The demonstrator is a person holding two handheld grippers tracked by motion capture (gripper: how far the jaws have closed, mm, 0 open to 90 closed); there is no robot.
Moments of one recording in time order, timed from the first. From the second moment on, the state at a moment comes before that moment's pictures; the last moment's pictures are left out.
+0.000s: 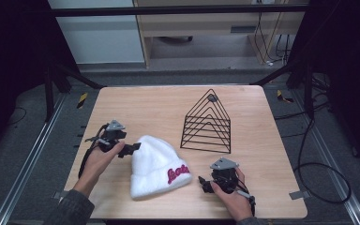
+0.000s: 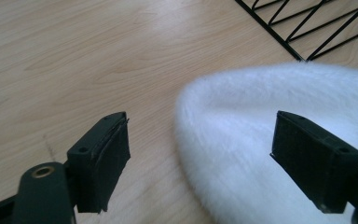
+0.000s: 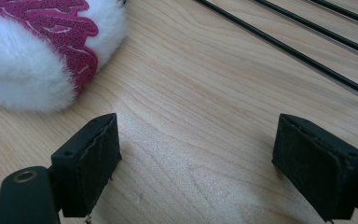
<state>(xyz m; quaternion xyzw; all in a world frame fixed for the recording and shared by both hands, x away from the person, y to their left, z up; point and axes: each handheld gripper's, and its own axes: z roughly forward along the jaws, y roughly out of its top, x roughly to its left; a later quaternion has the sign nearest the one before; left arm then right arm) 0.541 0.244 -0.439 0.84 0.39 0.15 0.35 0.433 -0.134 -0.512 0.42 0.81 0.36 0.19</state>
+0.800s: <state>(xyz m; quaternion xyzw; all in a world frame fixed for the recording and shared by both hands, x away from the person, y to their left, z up) 0.568 0.220 -0.473 0.87 0.39 0.13 0.29 0.433 -0.134 -0.512 0.42 0.81 0.36 0.19</state>
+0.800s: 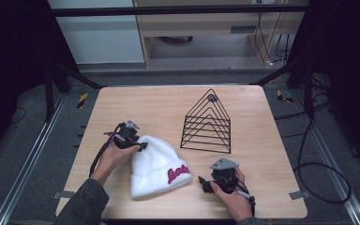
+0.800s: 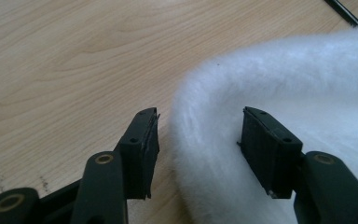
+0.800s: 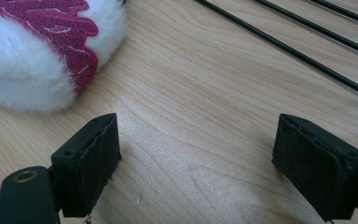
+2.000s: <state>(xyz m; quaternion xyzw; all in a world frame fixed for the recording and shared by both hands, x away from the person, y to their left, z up) 0.556 0.215 -0.470 0.86 0.41 0.12 0.29 0.432 -0.134 -0.512 0.42 0.81 0.36 0.19</state>
